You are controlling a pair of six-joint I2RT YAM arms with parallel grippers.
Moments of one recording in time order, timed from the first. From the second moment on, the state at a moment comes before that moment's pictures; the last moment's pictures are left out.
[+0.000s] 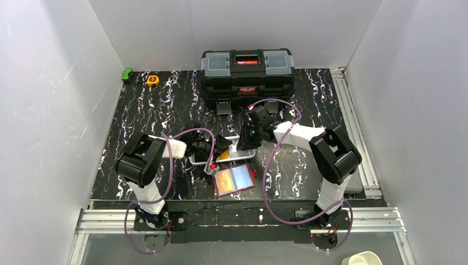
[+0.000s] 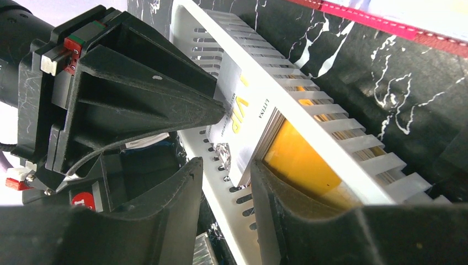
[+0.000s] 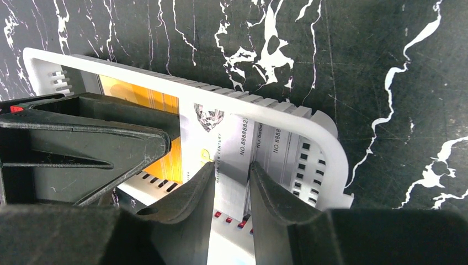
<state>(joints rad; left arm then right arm) -0.40 1.74 0.67 0.21 0.99 2.10 0.68 1.81 1.09 -0.21 -0.27 0.67</state>
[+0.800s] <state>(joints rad) -0.36 1.73 0.65 0.25 1.00 2.09 0.67 1.86 1.12 -0.16 -0.34 0.68</state>
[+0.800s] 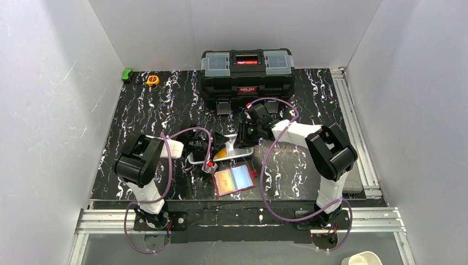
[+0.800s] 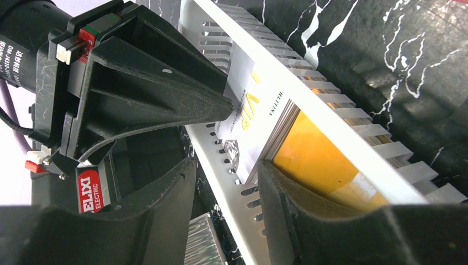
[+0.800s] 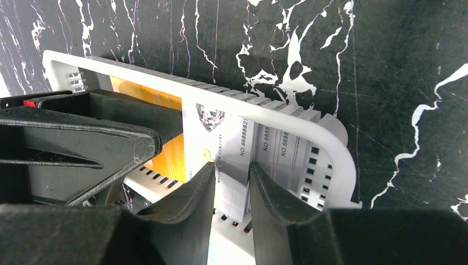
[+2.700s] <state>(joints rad) -0.32 1.71 0.59 0.38 1.08 2.07 0.65 1.86 1.05 0.03 -0.45 0.68</state>
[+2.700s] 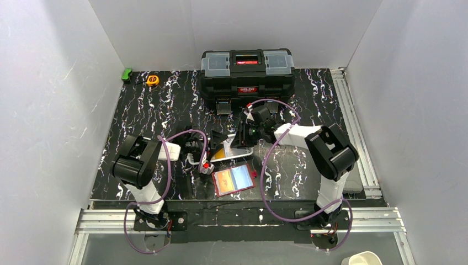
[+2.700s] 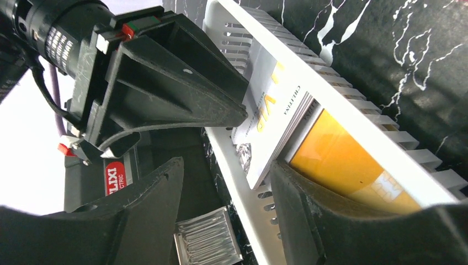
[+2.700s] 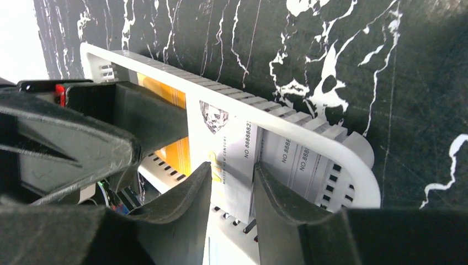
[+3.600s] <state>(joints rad) -0.33 1.71 0.59 0.38 1.09 2.08 0.66 1.80 1.01 0.22 -0.68 0.75</state>
